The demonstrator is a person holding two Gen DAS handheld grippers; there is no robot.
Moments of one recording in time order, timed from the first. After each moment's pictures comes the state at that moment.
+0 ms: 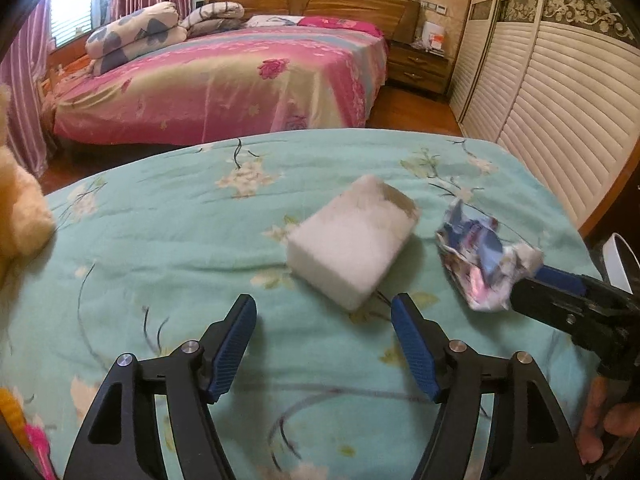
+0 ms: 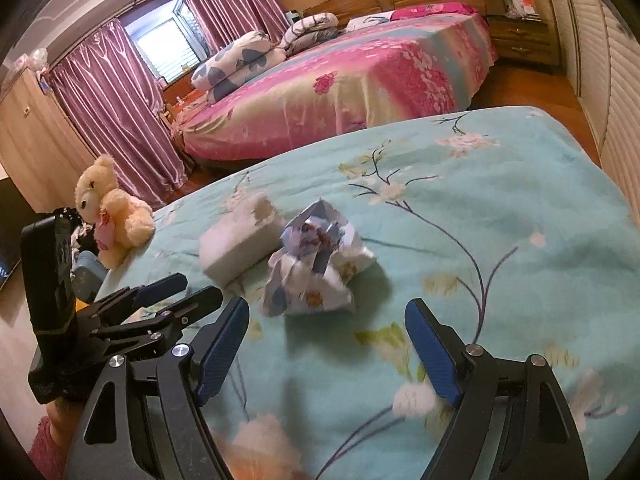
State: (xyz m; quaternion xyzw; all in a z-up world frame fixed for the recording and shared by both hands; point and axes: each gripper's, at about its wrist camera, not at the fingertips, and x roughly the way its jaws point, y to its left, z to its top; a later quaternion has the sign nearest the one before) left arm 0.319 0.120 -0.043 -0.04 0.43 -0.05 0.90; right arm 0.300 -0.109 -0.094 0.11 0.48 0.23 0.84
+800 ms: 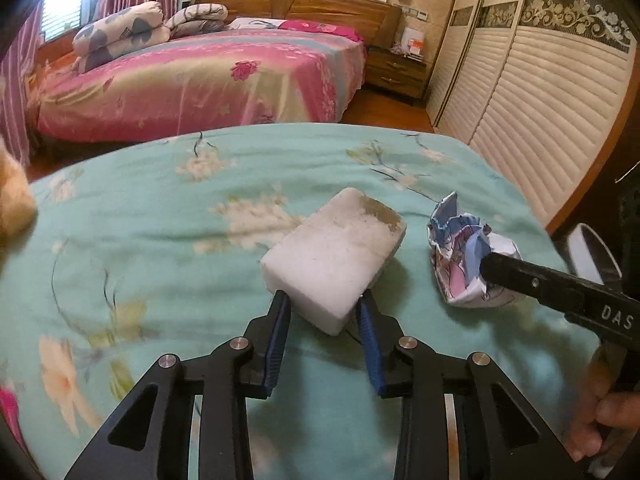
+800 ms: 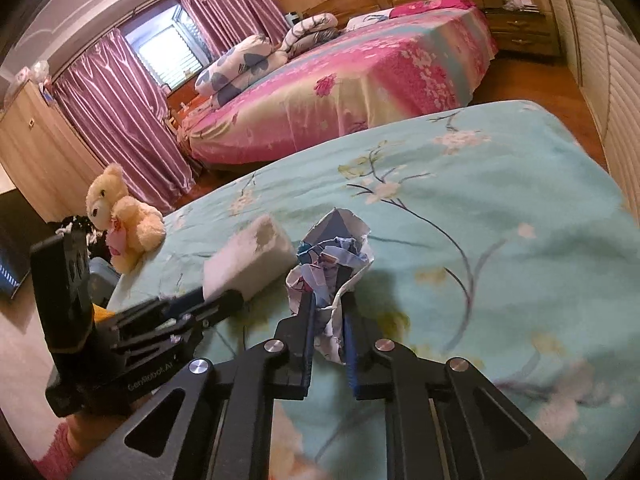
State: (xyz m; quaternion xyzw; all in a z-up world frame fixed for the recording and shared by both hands) left arm 0.283 0.089 -0.041 -0.06 0.42 -0.08 0.90; right arm 0.279 -0.133 -0.081 0.14 0.48 0.24 0.84
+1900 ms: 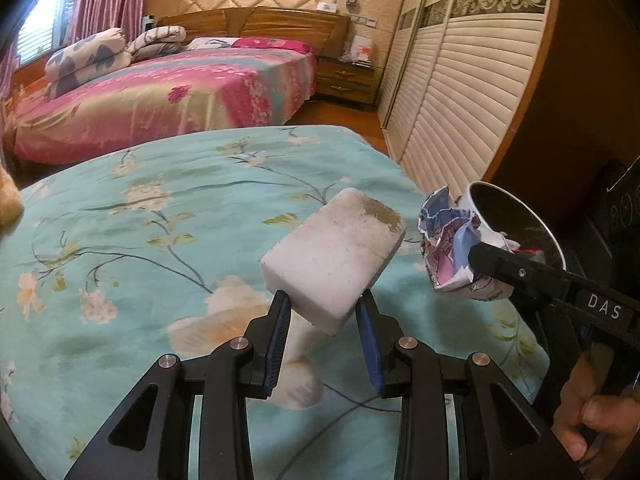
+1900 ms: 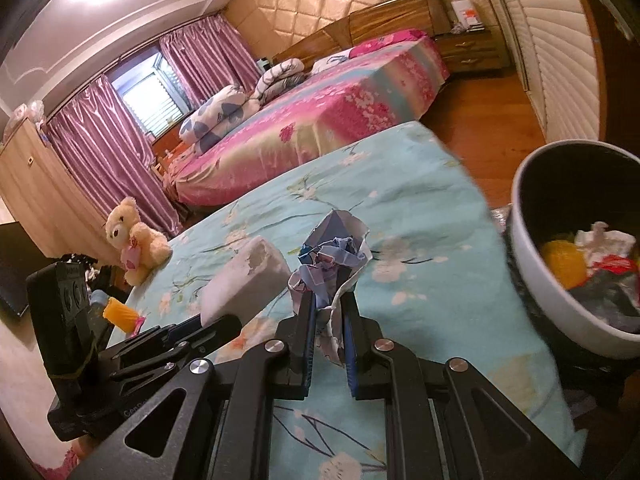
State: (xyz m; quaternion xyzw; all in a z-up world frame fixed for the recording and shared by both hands) left arm 0.173 -0.011 0.002 -0.05 0.39 -0.14 0.91; right arm 0.178 -0.237 -0.035 0.18 0.42 0.17 0.87
